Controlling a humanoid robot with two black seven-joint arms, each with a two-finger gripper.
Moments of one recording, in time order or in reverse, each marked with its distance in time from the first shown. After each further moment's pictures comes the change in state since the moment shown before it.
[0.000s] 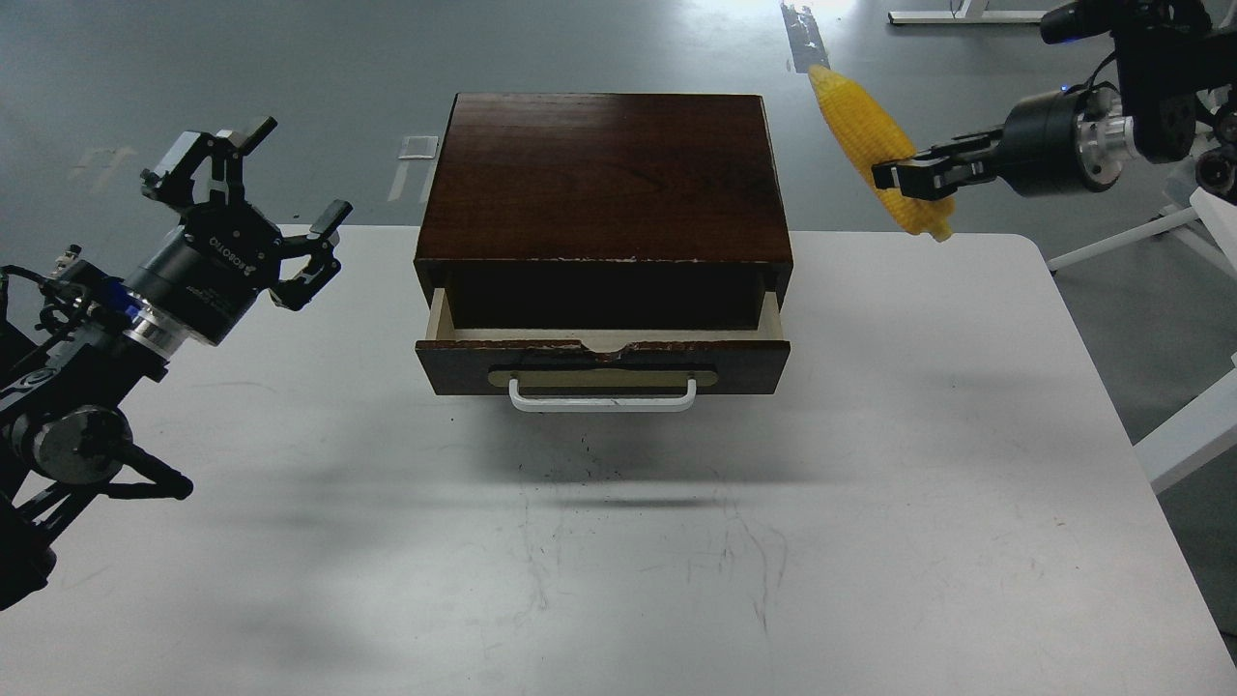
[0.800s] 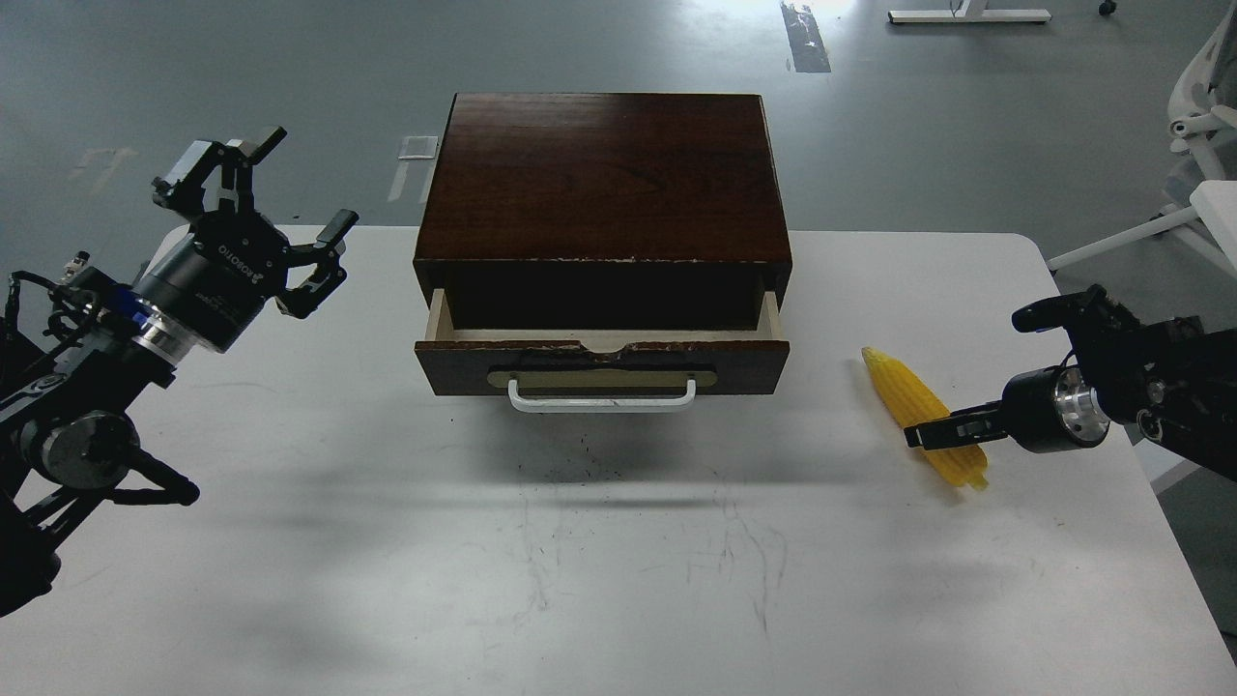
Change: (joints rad) left arm 0.000 -0.004 0.030 0.000 0.000 0.014 0.000; right arm -0.599 0.027 0.020 -0.225 0.003 -0.006 0.000
